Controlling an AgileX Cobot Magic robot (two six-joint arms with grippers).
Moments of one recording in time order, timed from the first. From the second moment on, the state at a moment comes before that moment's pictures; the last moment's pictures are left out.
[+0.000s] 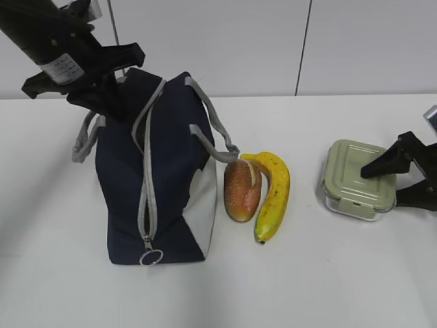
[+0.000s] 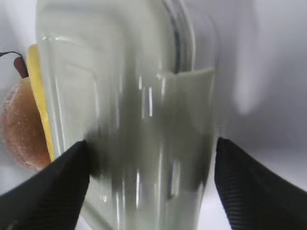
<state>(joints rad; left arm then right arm) -0.28 1.80 -1.57 -0.31 1.08 -0.07 -0.40 2.04 -1.12 1.04 0.96 -0.85</state>
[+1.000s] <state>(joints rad) -0.28 1.80 -1.57 -0.31 1.08 -0.07 -0.40 2.12 -1.16 1.32 1.11 -0.94</state>
